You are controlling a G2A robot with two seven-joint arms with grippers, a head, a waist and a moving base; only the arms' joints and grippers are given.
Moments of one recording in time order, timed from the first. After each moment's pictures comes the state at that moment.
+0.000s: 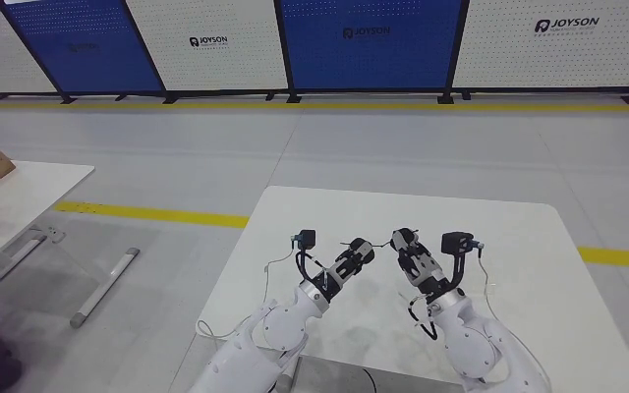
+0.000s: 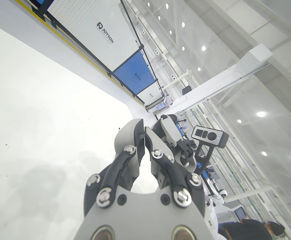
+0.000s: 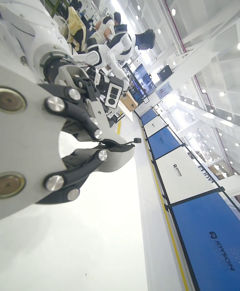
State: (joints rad) left arm 1.45 -1.23 -1.07 -1.68 0.12 -0.18 -0.05; right arm -1.34 -1.25 1.03 -1.65 -0.61 -0.16 0.02
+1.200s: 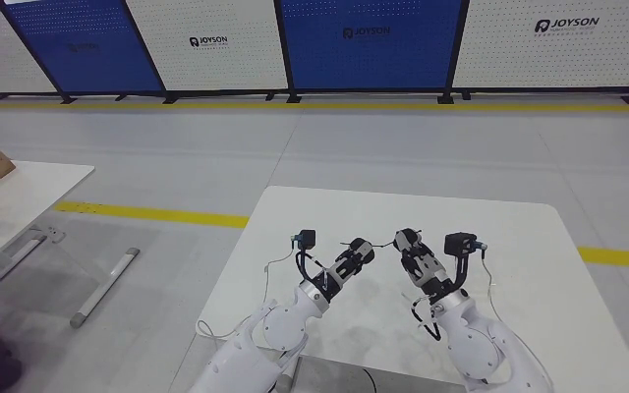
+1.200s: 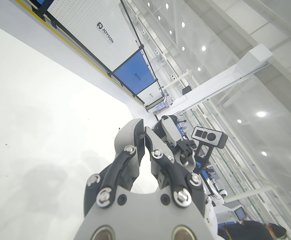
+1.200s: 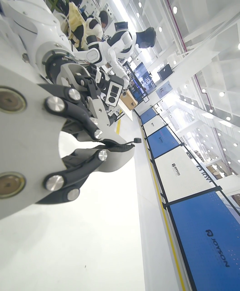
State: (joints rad) left arm 1.45 -1.23 -1.07 -1.68 0.12 -0.18 -0.05; right arm -1.36 -1.26 1.07 -1.65 -0.65 -0.19 0.04
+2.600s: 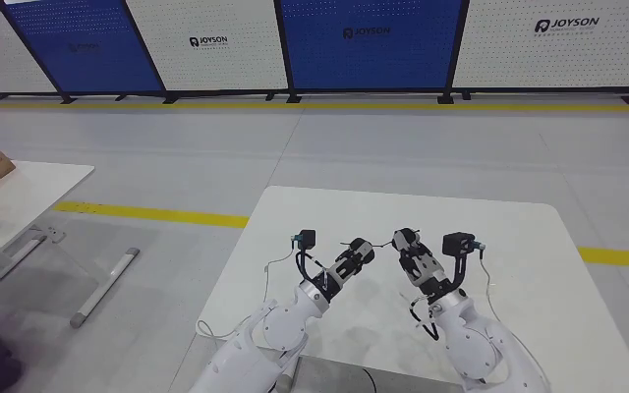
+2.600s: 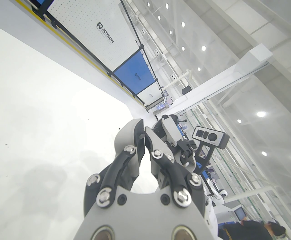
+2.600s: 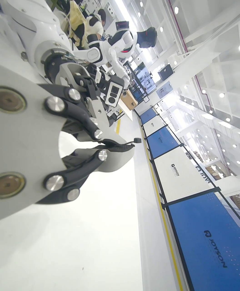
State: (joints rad) left arm 1.45 -1.23 -1.07 -1.68 0.12 -0.18 -0.05; right arm -1.37 -1.28 1.08 -1.65 -0.67 -0.20 0.03
